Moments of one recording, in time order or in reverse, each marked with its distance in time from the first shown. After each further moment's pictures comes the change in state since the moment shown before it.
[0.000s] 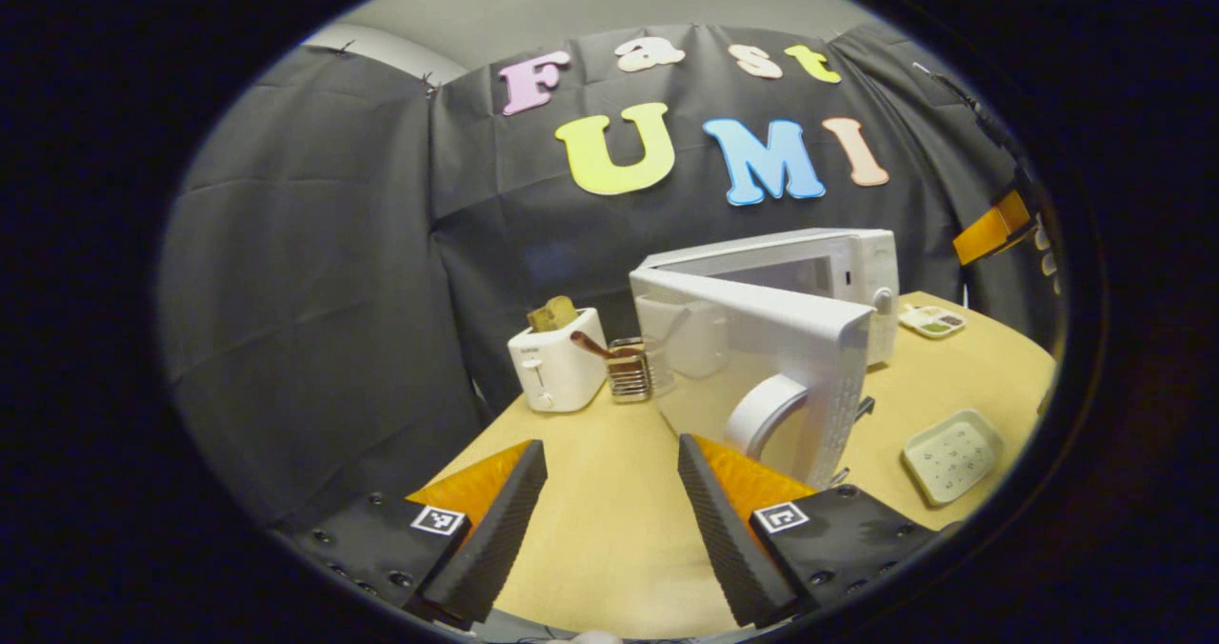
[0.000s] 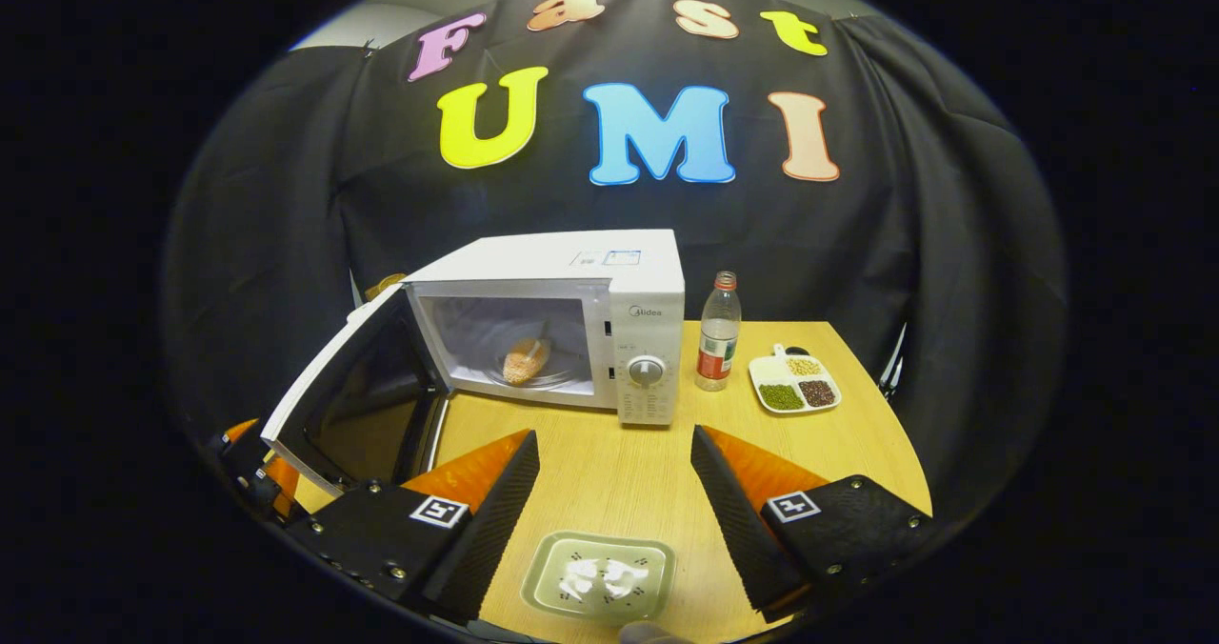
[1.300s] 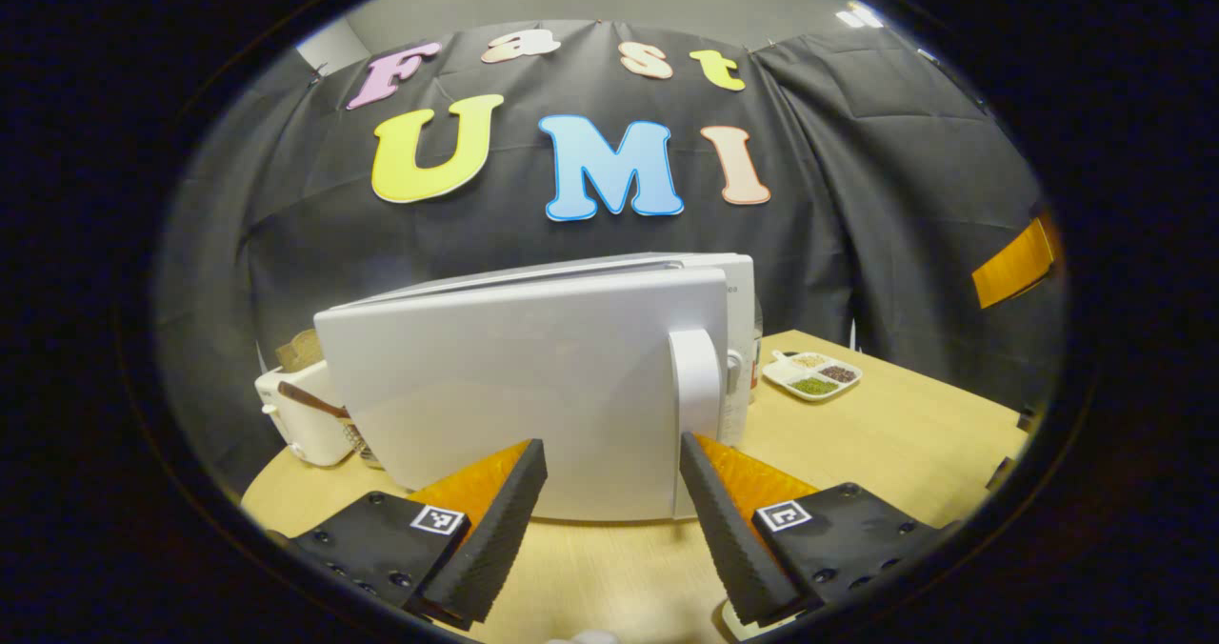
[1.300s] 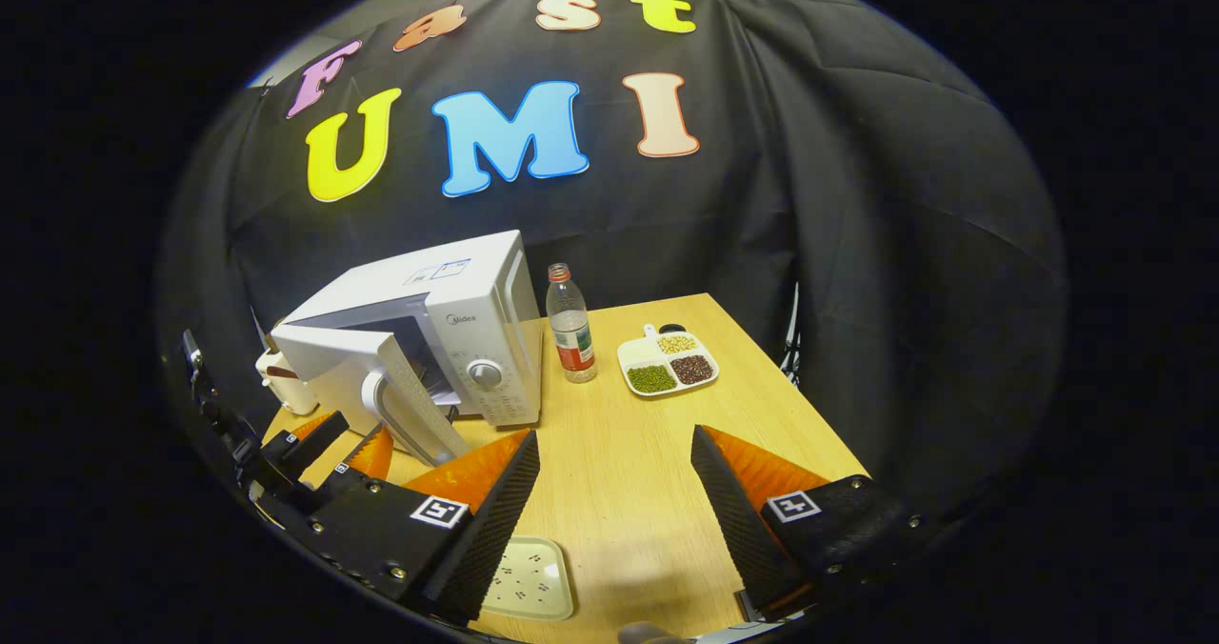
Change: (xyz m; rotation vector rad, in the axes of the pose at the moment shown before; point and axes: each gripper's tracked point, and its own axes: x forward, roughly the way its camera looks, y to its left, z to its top) left arm 0.151 -0.263 0.065 -0.032 -0.080 -0.383; right arm -0.014 -0.140 -0.012 0.161 0.009 -0.274
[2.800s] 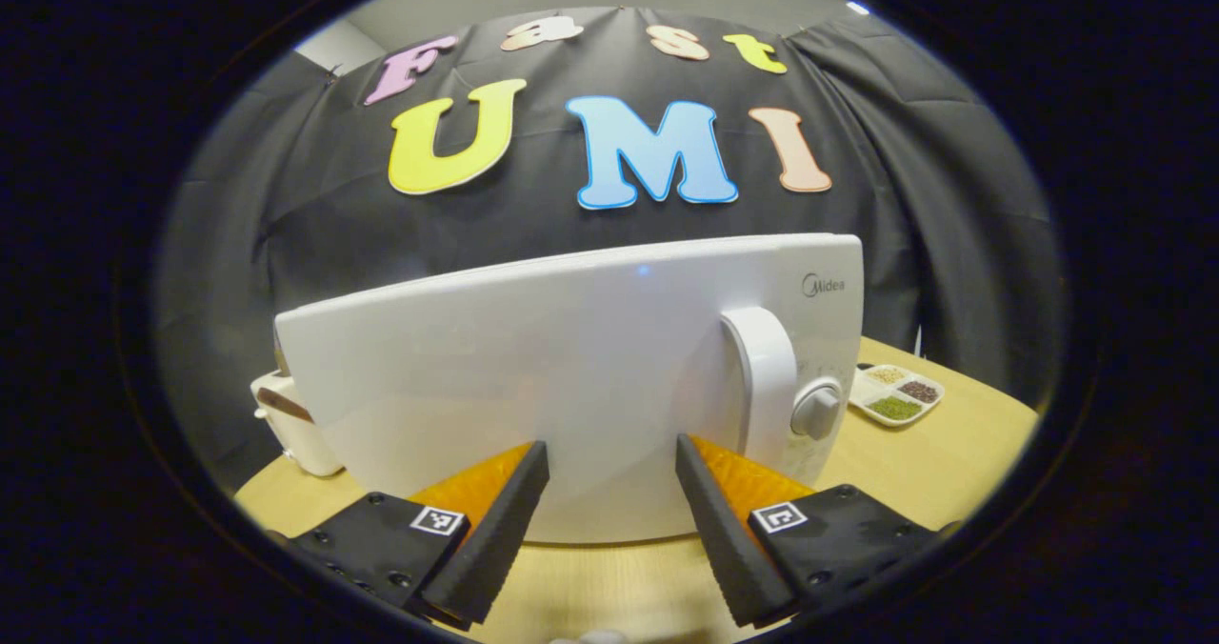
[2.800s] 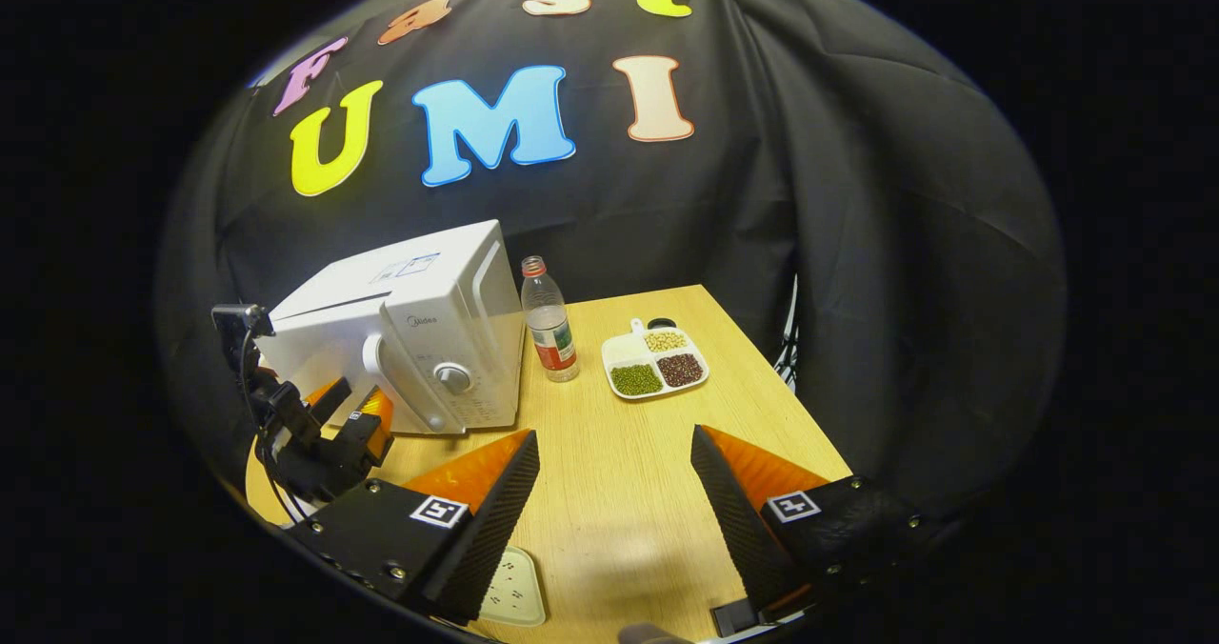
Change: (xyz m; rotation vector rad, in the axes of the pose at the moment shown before) left arm 0.087 0.017 0.001 0.009 0.020 0.174; right arm 0.027 -0.022 0.008 -0.007 0.058 0.003
